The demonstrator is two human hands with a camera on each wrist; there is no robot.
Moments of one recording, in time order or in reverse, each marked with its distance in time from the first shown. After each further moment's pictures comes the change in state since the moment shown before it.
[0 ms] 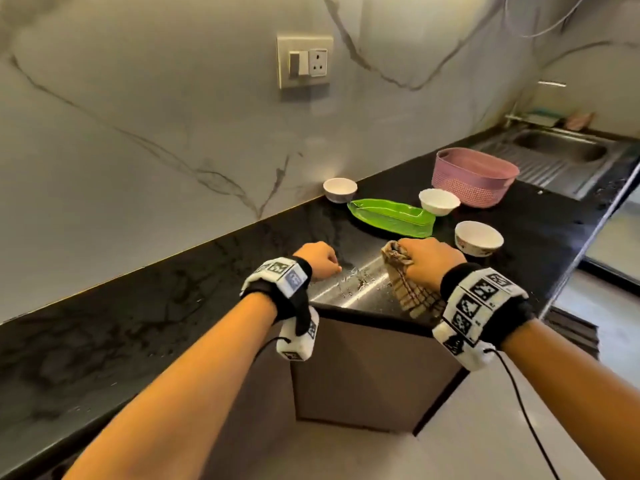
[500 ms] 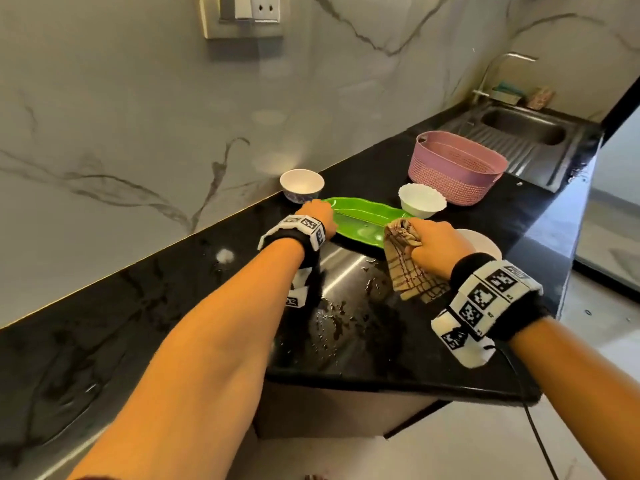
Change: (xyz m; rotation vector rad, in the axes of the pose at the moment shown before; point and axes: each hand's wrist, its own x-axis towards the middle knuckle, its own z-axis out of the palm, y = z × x) left_hand 0.247 0.015 -0.005 0.204 0.138 0.084; right_hand 0.129 0.046 -0.010 0.172 0.047 0.198
